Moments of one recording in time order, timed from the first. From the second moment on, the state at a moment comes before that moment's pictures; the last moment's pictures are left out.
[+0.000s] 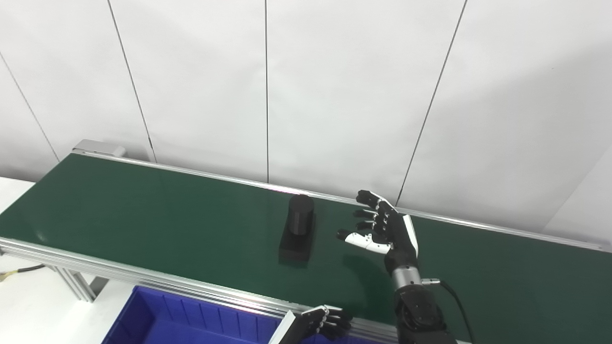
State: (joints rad) left arm -0.04 0.03 -0.46 0.44 0.15 -0.43 0.14; right arm -0.62 0.03 0.04 0.93 -0.06 -0.43 -0.05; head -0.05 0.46
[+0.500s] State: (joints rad) left arm -0.03 0.03 -0.46 0.43 0.15 -0.43 0.14; right arm -0.71 0.01 0.07 1.06 -0.11 -0.43 -0.10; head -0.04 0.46
